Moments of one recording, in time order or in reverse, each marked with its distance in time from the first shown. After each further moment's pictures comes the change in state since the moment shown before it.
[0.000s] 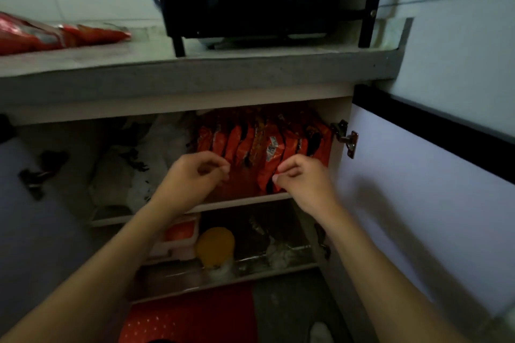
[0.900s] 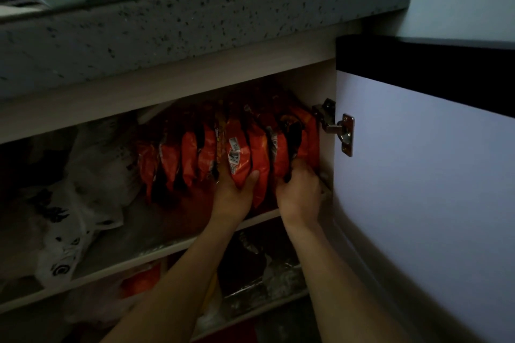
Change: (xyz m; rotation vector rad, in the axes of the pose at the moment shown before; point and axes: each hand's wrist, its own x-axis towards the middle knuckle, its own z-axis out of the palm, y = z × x) left_hand 0.131 -0.069 0.191 -0.201 0.084 -0.049; right_hand 0.112 0.132 0.056 -0.153 0.419 0.191
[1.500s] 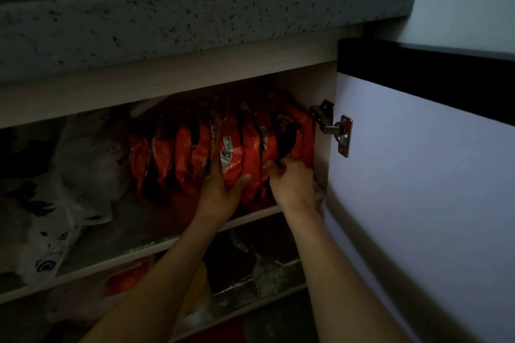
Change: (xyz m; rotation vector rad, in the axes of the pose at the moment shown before) left_hand 0.003 -0.011 -0.014 0.048 -0.062 0.108; right_hand 0.013 -0.013 -0.015 0.042 -0.180 0.041
